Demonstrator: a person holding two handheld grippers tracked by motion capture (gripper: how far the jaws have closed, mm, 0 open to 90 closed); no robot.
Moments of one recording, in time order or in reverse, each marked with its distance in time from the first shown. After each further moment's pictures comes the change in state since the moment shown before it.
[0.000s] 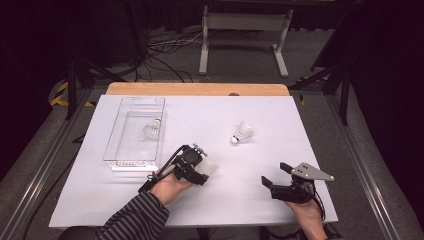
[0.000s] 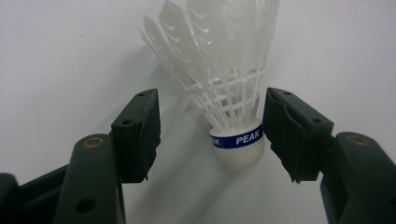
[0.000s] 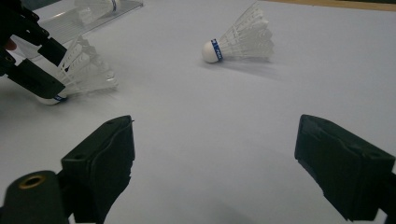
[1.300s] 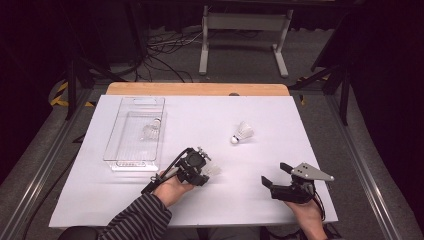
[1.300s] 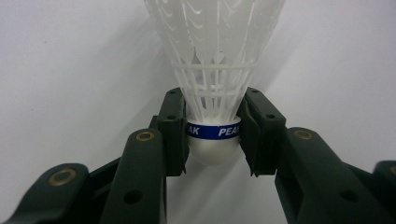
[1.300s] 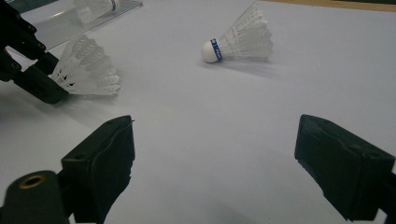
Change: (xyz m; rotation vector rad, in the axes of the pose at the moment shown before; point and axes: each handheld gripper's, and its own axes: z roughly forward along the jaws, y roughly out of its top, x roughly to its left) left arm -0.011 0.000 0.001 0.000 -0.029 0.060; right arm 0.000 0.000 0.000 0.000 -0.004 -0.001
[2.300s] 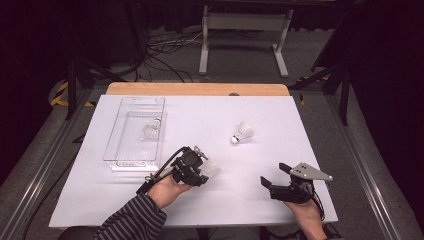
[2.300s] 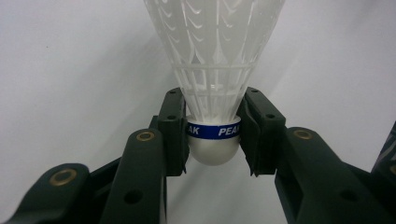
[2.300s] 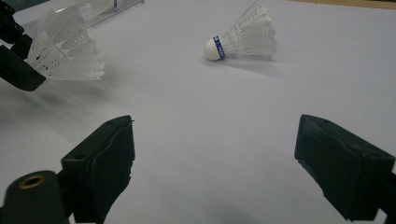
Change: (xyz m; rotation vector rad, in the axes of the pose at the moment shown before) left arm 0.003 -0.006 -0.021 -0.036 -0.064 0.002; right arm 0.001 0.000 0.002 0.008 0.004 -0.009
